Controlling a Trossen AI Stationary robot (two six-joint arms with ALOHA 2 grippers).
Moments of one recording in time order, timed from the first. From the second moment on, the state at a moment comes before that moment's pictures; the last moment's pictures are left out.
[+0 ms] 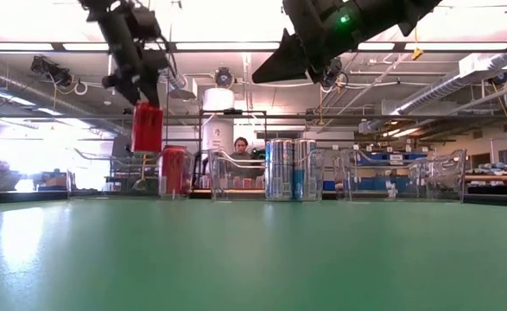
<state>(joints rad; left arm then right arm) 0.98 1.31 1.31 -0.96 0.00 0.01 0.07 1.55 0.94 0.19 0.32 0.05</state>
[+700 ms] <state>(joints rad) 1.07 1.32 1.01 -0.63 0.04 -0.01 0.07 1.55 0.94 0.21 0.32 0.05</state>
